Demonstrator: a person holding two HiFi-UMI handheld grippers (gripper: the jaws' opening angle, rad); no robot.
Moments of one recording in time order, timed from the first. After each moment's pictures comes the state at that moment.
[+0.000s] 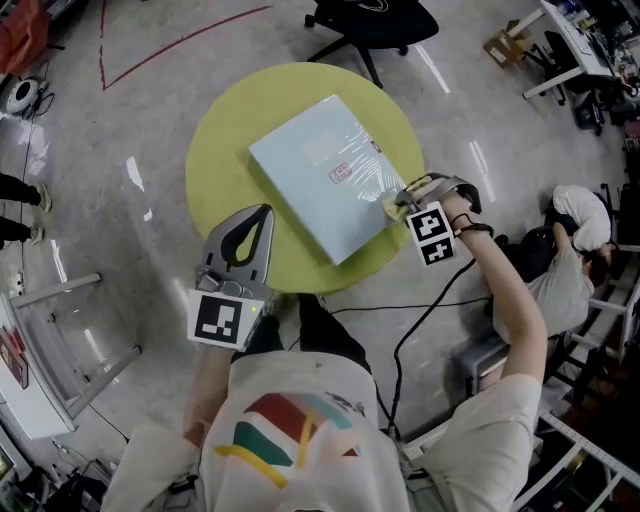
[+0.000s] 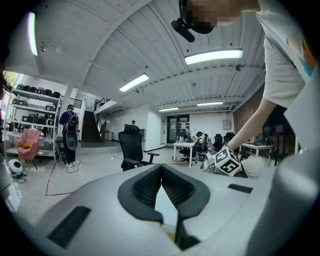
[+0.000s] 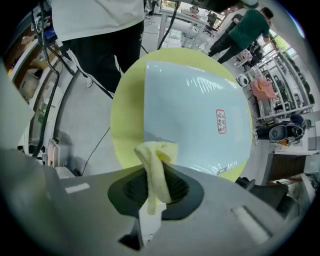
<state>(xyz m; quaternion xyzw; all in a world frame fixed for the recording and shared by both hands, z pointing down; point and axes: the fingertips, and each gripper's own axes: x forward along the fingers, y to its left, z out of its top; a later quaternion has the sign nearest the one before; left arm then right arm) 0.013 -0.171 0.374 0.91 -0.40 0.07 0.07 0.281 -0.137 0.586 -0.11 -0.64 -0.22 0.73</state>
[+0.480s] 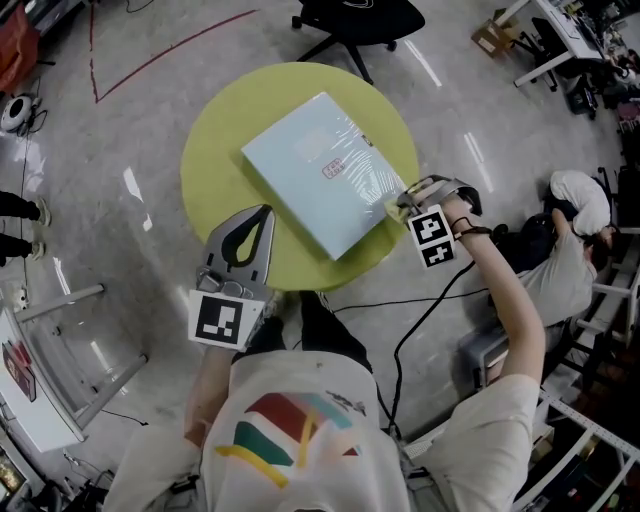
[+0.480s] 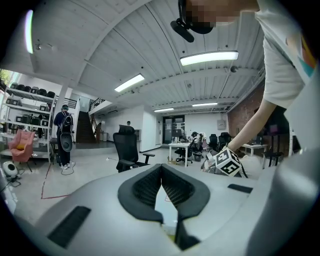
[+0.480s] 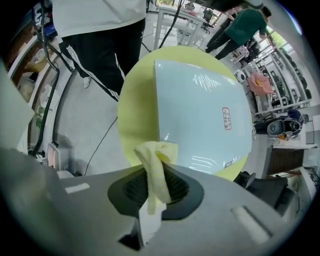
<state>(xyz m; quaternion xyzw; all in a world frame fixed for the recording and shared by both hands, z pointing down) 0.025 -0.161 0.372 0.92 -0.38 0.07 0.05 0.295 -0.113 0.589 -0.09 -0.64 -0.21 0.74</state>
